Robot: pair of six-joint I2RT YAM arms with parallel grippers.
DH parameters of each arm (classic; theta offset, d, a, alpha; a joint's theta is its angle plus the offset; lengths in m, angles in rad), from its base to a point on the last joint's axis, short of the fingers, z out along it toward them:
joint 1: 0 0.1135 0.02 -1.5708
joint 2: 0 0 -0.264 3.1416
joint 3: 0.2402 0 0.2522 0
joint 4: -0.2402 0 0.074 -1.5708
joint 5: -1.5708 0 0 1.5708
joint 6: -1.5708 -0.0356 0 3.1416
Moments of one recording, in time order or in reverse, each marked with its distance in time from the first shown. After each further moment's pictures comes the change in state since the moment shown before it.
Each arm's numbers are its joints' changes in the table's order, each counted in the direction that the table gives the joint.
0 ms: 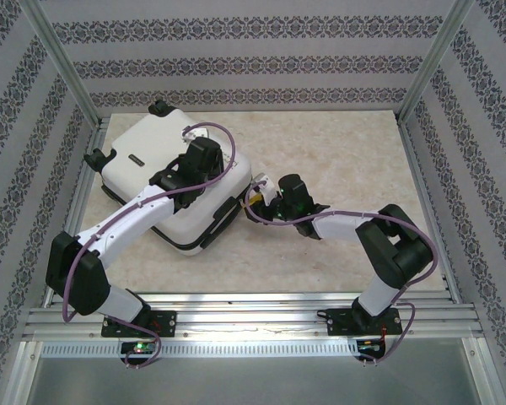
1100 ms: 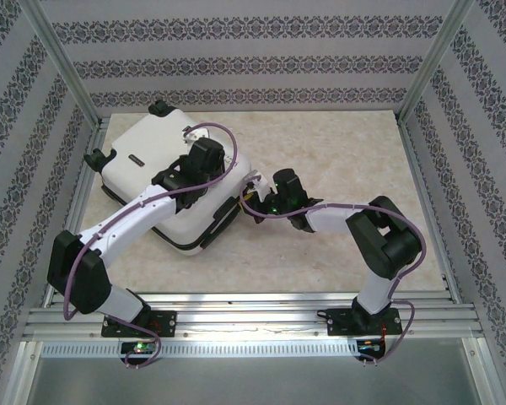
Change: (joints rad) left arm -0.013 0.007 0.000 -0.011 0.024 0.037; right arm -0.016 0.090 0.085 -0.010 0.087 0.002
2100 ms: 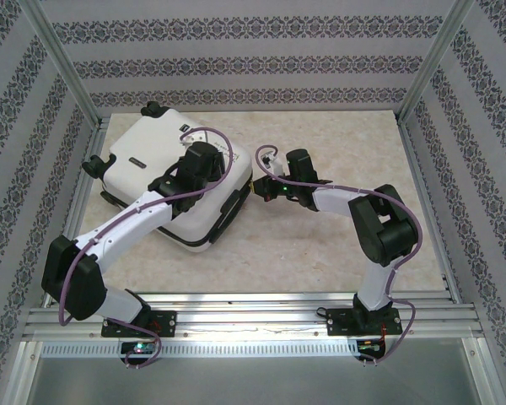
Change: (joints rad) left arm 0.009 -0.040 -0.065 0.097 -0.042 -0.018; right arm -0.162 0.088 0.165 -0.129 0.104 -0.177
